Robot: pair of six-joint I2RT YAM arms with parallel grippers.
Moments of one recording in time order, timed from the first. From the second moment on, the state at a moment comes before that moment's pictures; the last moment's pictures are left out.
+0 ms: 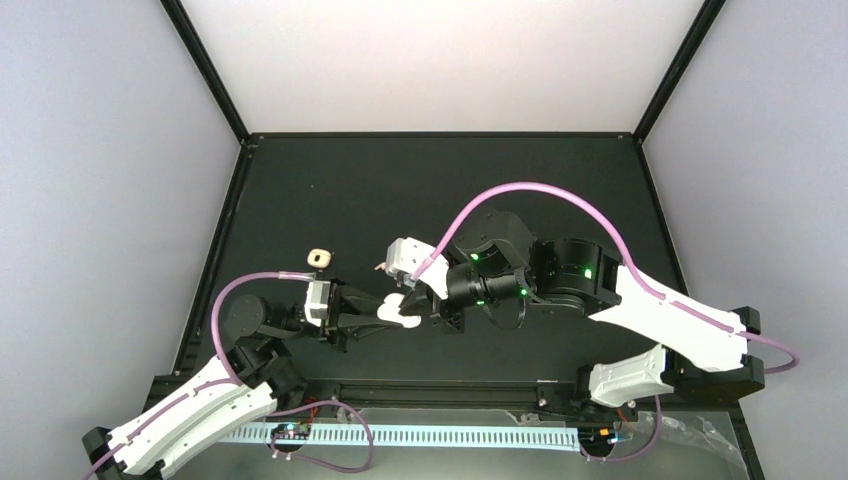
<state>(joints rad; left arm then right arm) -0.81 0.43 0.40 0.44 0.71 -0.31 1.29 1.32 1.70 -0.92 -0.24 -0.05</state>
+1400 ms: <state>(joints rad) -0.81 0.43 0.40 0.43 0.72 -0.32 1.34 1.35 1.73 -0.93 -0.15 -0.10</state>
